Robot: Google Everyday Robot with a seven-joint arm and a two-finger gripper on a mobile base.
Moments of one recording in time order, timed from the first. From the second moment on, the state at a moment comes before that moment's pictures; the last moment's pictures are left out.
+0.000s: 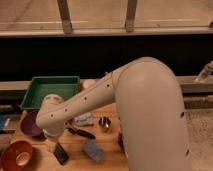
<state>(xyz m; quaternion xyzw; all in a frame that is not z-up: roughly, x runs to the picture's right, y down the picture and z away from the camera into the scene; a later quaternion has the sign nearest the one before) -0.247 0.250 0.718 -0.36 -0.04 0.16 0.92</state>
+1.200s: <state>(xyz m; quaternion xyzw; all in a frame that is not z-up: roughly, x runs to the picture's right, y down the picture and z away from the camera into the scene) -0.256 0.283 0.730 -0.39 -0.05 0.16 0.91</state>
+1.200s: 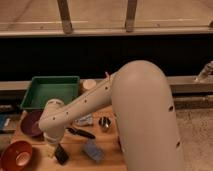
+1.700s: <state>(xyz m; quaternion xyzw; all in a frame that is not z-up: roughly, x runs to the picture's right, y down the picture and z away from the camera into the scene) -0.262 0.291 0.740 -0.39 -0.04 0.17 0.90</state>
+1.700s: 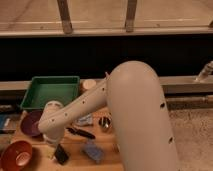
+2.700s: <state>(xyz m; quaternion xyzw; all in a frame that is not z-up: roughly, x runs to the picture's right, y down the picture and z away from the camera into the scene) -0.280 0.297 0.750 -0.40 -0.04 0.15 0.90</state>
